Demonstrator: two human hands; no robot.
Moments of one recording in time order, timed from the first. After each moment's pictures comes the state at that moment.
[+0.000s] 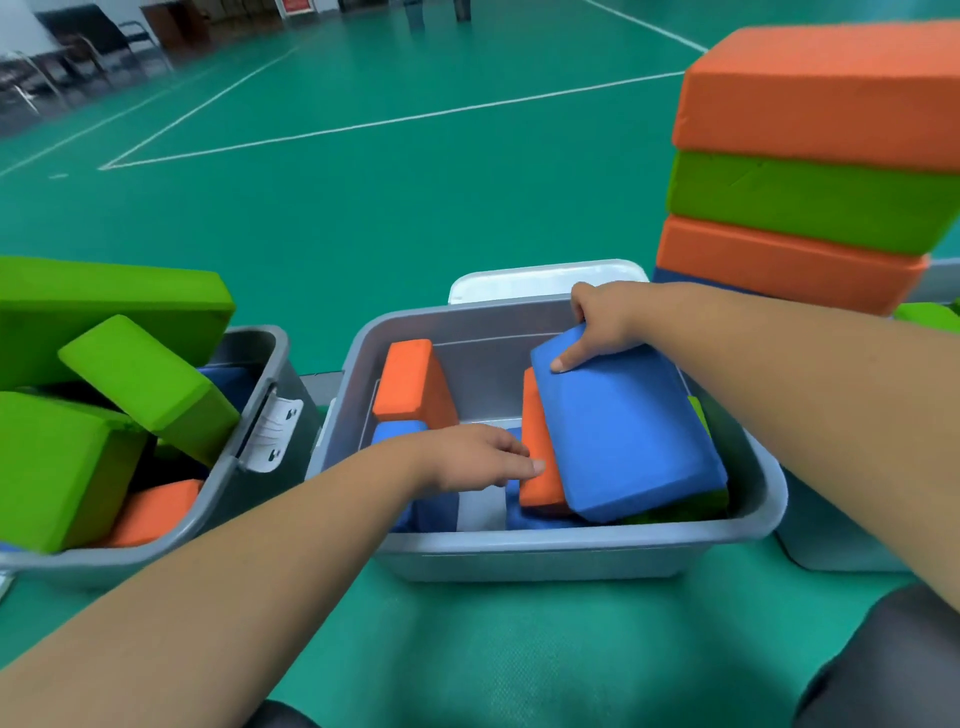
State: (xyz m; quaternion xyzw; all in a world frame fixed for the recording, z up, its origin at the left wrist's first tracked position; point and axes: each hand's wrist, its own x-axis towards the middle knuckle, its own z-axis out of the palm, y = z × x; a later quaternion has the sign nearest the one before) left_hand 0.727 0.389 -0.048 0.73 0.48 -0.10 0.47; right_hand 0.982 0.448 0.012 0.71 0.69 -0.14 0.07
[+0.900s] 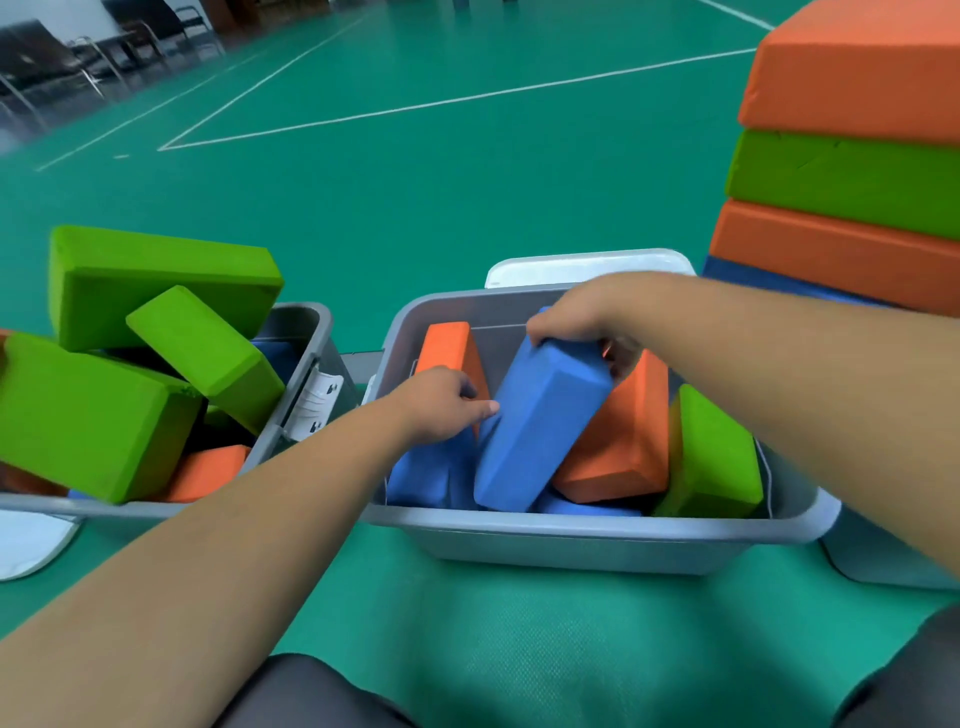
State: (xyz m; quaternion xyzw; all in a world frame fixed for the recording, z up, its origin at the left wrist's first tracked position) left_hand 0.672 0.423 -0.033 0.76 0.61 -0.04 0.23; right_hand 0.892 0.432 0.031 0.74 0.49 -0.45 -0.03
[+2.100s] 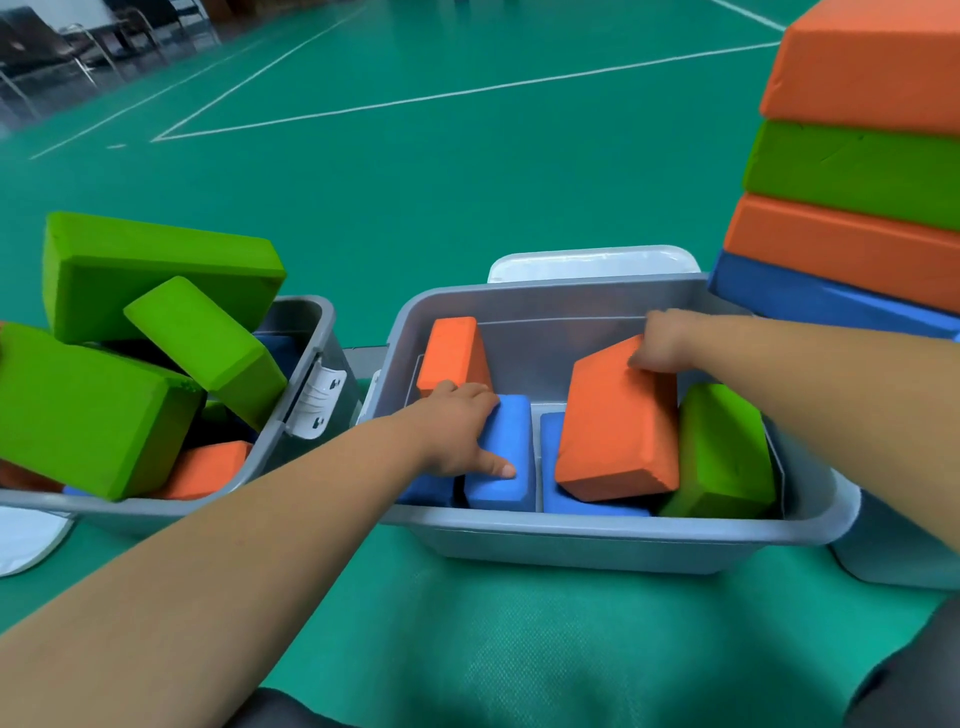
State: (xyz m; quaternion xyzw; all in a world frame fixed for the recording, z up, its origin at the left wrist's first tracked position) left_hand 0.666 0.404 -0.043 0.85 0.47 -0.19 0.14; right_hand 0.972 0.451 -0.048 0.79 0.59 -0.15 0.11
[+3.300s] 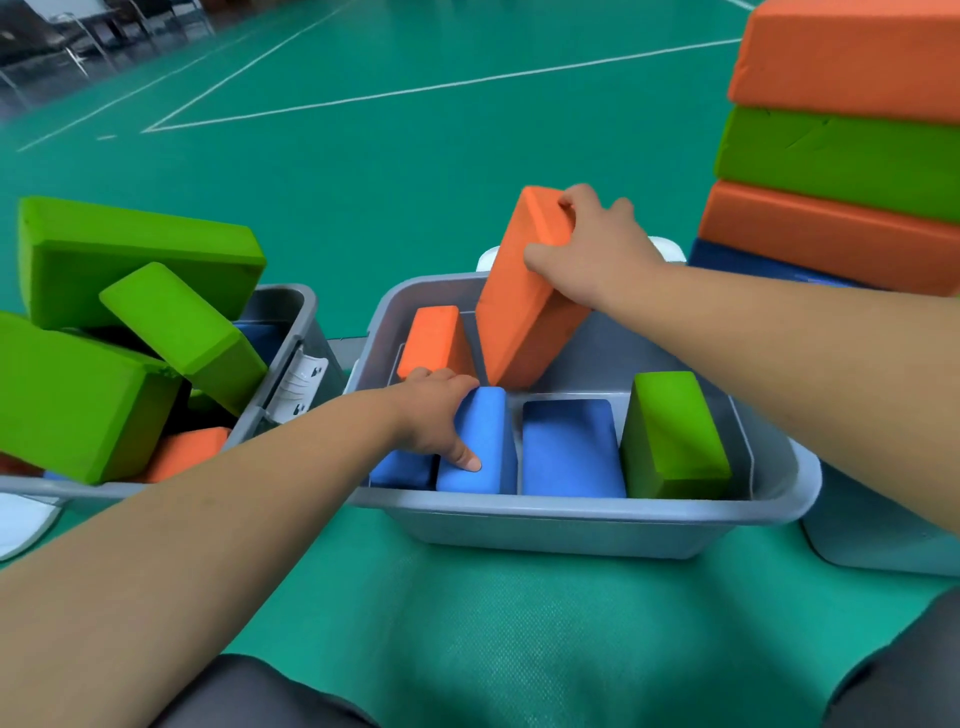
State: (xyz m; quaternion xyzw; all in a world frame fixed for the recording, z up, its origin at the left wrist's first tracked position) left_hand 0.673 0.410 -0.041 0.82 0.51 -0.21 0.16; right_hand 0.913 0.433 0.035 0.74 0.60 -0.14 -0.27
